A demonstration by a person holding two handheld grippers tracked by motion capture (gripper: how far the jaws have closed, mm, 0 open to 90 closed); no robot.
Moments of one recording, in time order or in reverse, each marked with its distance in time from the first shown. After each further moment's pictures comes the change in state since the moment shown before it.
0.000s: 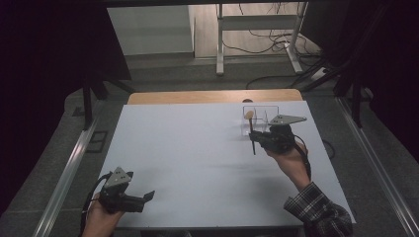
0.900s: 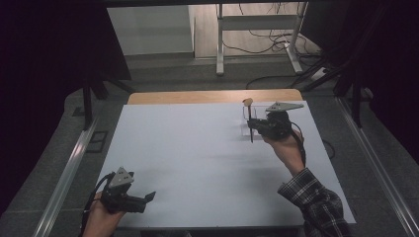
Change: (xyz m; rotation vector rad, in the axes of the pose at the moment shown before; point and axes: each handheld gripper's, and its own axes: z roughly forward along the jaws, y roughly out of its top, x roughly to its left) left arm -0.003 0.001 0.003 0.036 0.027 0.028; right arm -0.020 0.025 0.016 -0.028 -0.020 0.025
